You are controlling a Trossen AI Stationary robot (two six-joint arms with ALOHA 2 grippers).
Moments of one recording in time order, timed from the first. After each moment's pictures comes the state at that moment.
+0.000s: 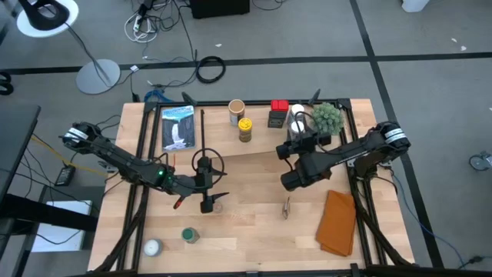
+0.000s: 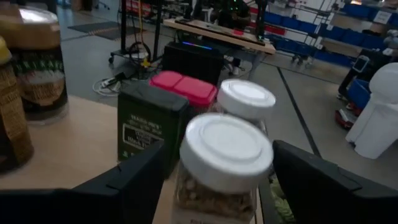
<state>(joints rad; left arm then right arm) -0.41 1.25 0.62 0.18 -0.52 -0.14 0.27 1.65 1.27 -1.57 1.37 1.80</state>
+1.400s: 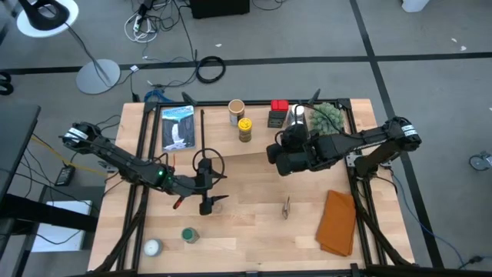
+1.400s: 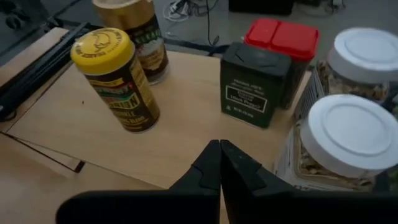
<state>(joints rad) -0.41 1.25 0.62 0.18 -0.47 -0.19 0.22 1.52 1.44 -1.10 0.91 1.26</state>
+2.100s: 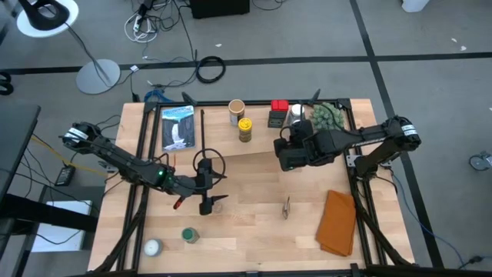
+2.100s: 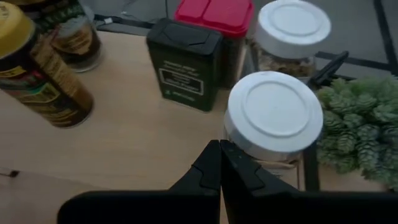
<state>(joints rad) -0.41 1.25 0.62 0.16 -0.47 -0.21 0.17 1.52 1.44 -1.33 0.85 1.42</state>
